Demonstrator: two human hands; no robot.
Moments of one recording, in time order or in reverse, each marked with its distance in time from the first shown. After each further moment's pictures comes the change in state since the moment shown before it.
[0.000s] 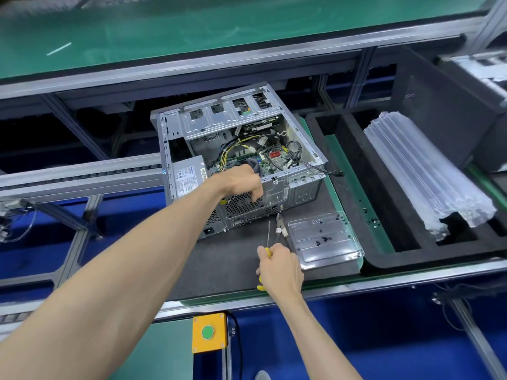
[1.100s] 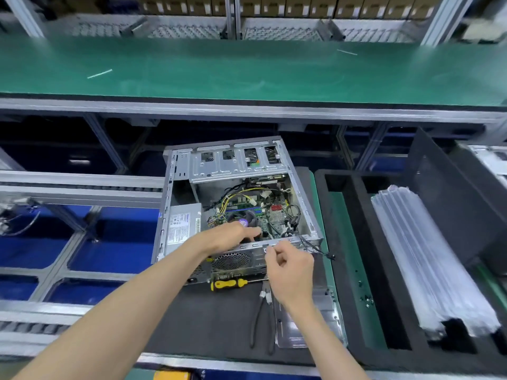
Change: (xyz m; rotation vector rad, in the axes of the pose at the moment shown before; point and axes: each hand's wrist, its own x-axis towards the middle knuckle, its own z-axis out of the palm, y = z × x) left_hand 0.011 -0.009 -0.008 -0.176 0.025 -0.072; right_hand 0.084 -0.064 -0.106 0.203 0.251 -0.625
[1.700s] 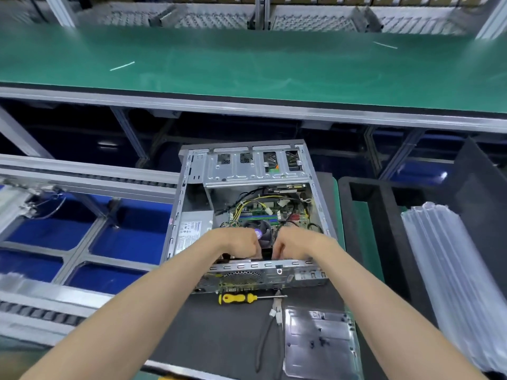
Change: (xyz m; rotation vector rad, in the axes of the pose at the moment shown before) left_hand 0.034 0.004 -0.021 0.310 -0.187 -0.036; right_hand 0.150 0.012 0.029 -0.597 -1.257 -0.098
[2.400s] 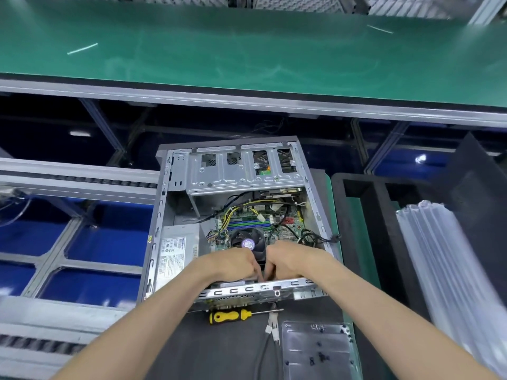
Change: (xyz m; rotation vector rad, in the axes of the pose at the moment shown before) left_hand 0.024 -0.013 0.015 -0.175 -0.065 0.104; right_hand 0.025 0.002 0.010 -0.136 -0.117 -0.028
